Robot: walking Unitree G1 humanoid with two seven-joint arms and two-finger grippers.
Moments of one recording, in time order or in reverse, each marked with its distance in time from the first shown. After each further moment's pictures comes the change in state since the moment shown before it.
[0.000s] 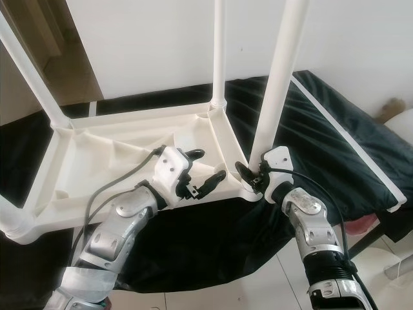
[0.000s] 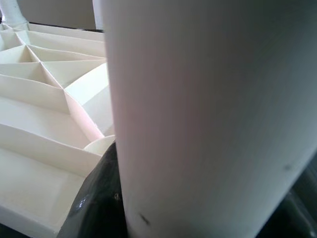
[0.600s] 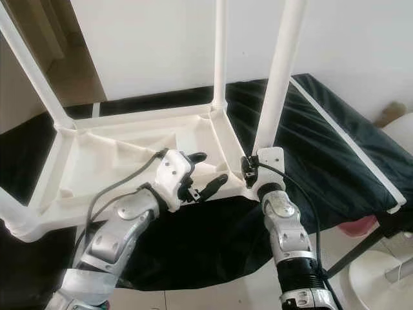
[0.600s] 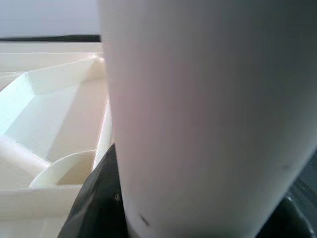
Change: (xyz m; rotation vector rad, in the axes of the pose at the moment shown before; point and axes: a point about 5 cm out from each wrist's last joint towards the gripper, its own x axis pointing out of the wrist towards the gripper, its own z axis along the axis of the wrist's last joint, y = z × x) left arm 0.000 -0.004 -0.002 -0.006 0.006 -0.012; right arm 0.011 0.030 -0.002 0.153 0.061 -0.516
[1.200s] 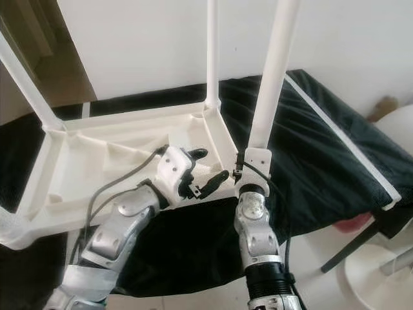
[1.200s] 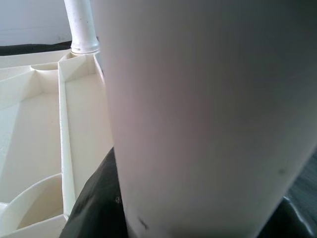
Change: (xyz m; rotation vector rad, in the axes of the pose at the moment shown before) left arm 0.002 0.002 0.005 0.017 -0.011 -0.005; right arm -0.007 0.032 0.004 0.036 0.002 -0.193
